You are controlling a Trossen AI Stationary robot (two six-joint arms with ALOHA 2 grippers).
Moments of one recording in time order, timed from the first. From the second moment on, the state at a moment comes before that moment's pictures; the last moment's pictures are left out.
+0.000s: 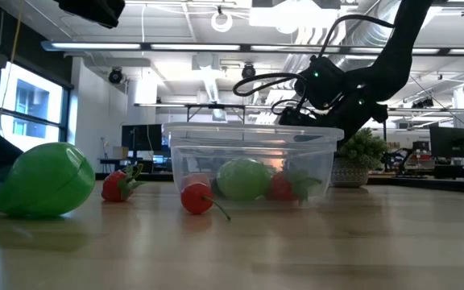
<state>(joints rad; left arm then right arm) 0.42 0.78 0.97 -0.86 0.27 0.52 -0.25 1.76 0.63 0.39 -0.04 0.02</state>
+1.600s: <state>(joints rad) 0.42 0.78 0.97 -0.86 0.27 0.52 0.08 1.75 1.09 -0.19 -0.11 0.11</state>
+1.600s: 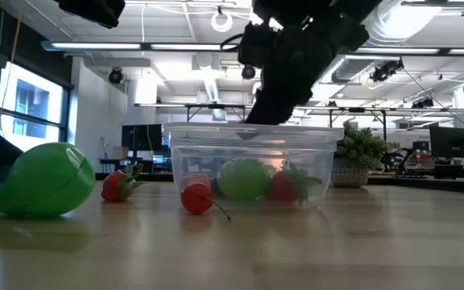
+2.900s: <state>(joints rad) 0.42 0.78 0.97 -0.86 0.27 0.52 0.06 1.46 1.01 -0.12 0.08 0.01</state>
